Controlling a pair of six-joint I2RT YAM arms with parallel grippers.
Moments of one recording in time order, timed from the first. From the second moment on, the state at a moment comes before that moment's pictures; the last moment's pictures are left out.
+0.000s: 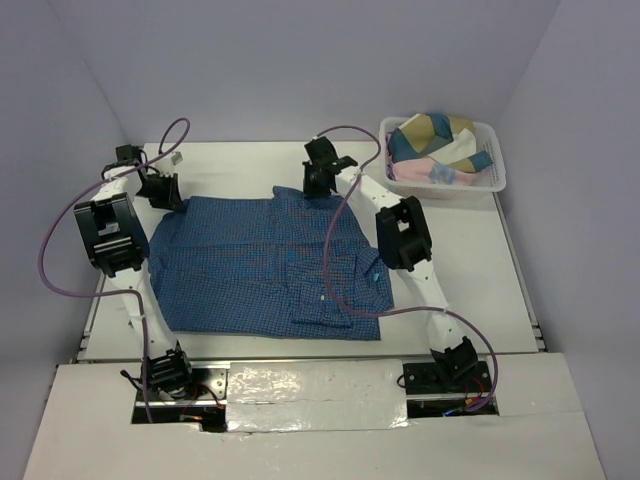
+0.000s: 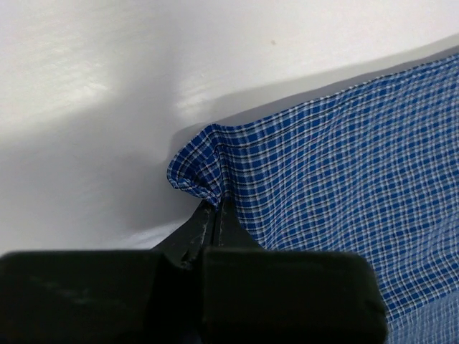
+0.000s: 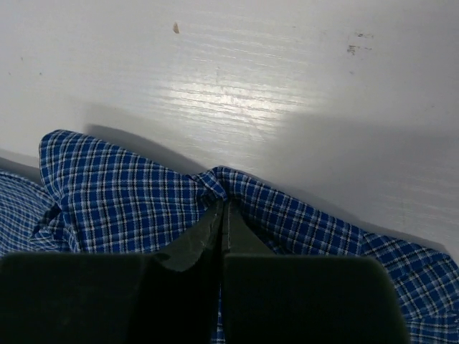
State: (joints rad) left arm 0.34 2.29 1.83 -0.72 0.52 0.44; right arm 0.51 2.57 2.27 -0.56 -0.01 0.48
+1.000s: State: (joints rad) left arm 0.48 1.53 0.98 -0.61 0.60 0.92; right arm 1.02 1.52 0.80 0.00 0.34 0.42
